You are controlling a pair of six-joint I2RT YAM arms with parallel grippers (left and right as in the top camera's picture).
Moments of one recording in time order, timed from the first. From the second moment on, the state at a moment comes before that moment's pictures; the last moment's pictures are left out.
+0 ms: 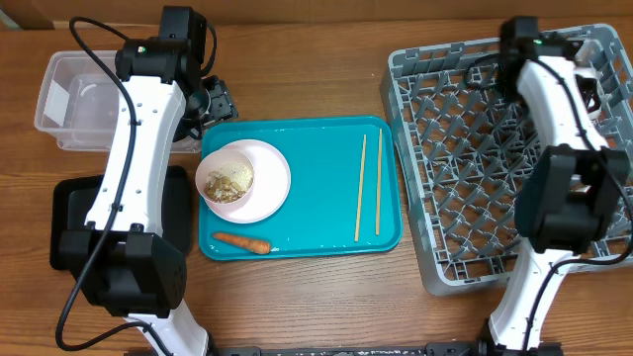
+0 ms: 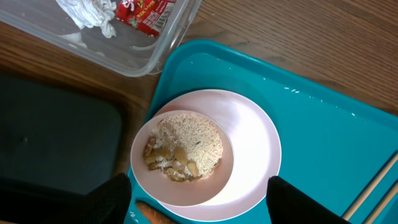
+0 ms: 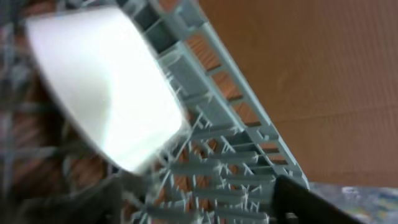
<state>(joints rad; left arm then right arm) -0.08 1.89 1.89 -1.32 -0.07 -0.50 -0.07 2.22 1.93 -1.15 1.03 0.43</state>
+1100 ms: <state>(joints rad) -0.08 1.89 1.89 -1.33 -0.06 -0.49 0.45 1.86 1.58 -1.10 -0.19 0.35</state>
